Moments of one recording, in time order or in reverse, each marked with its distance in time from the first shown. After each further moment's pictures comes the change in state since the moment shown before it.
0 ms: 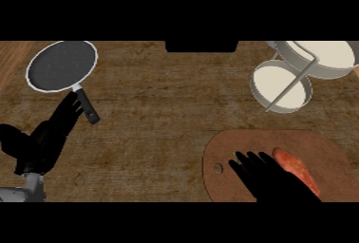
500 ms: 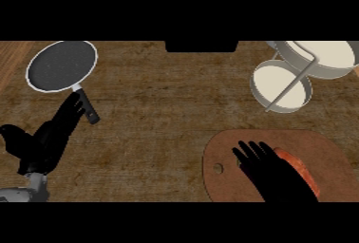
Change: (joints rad) left arm 0.003 -0.047 0.029 -0.001 -0.052 -0.026 0.013; right arm 0.051 0.034 -0.023 0.233 0.221 -0.127 -0.215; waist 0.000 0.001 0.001
